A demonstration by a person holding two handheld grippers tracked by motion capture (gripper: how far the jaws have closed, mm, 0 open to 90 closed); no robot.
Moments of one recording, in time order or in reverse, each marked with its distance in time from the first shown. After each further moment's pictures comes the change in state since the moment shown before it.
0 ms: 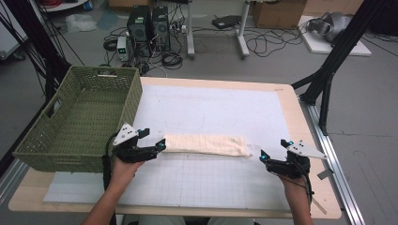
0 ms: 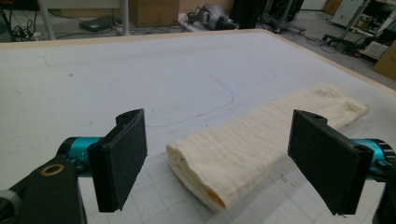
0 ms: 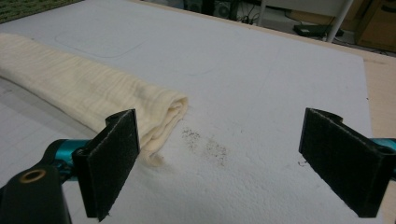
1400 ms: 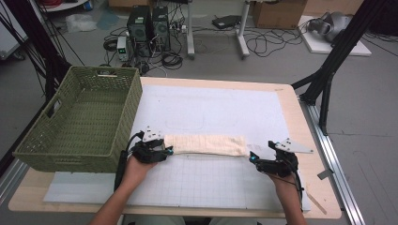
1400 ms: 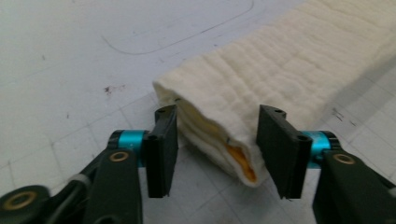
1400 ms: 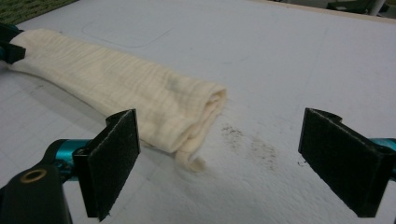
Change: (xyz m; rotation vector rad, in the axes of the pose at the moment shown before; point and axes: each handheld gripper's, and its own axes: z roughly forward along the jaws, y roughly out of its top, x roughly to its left) left arm -0.007 -0.022 0.048 0.312 0.032 0.110; right arm 0.017 0.000 0.025 0.060 0.102 0.028
